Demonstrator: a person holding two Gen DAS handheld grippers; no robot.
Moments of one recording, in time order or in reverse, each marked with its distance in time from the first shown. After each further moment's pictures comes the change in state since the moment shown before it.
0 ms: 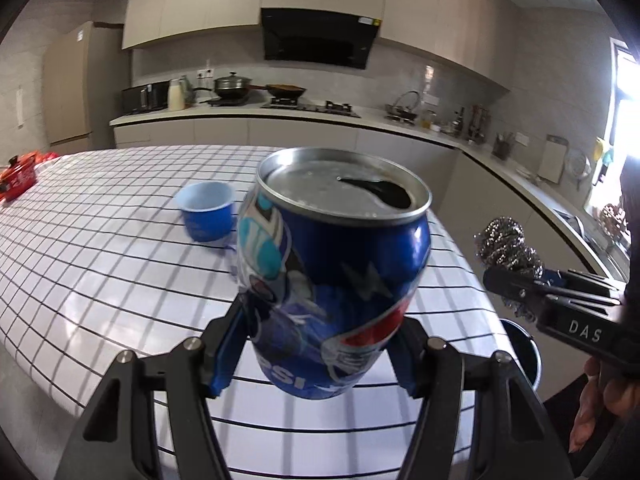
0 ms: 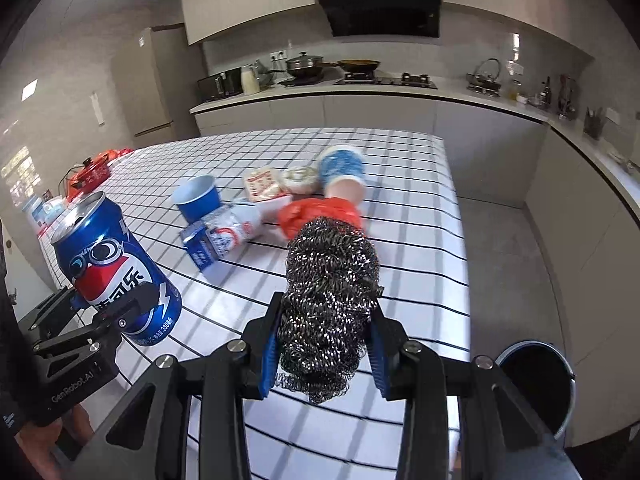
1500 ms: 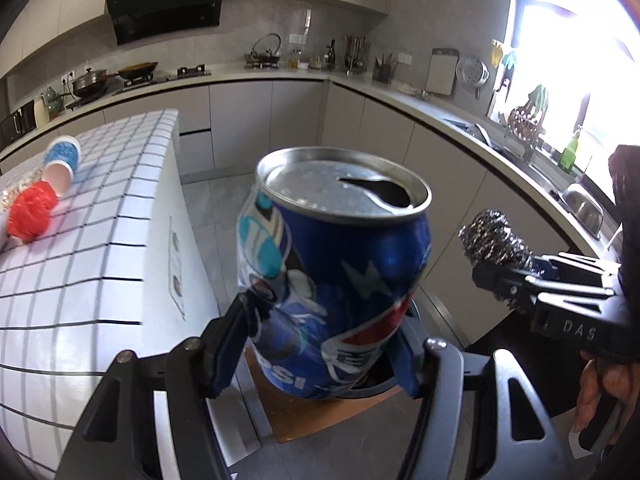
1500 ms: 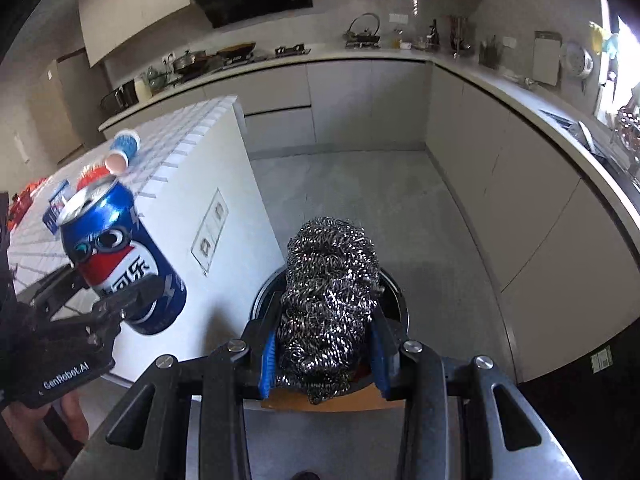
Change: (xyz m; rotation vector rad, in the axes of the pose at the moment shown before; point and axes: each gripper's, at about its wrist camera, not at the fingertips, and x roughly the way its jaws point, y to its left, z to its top) left arm 0.068 -0.306 -0.059 0.230 0.176 -0.294; right arm -0.099 -0.316 -0.128 0.194 0.094 -0.204
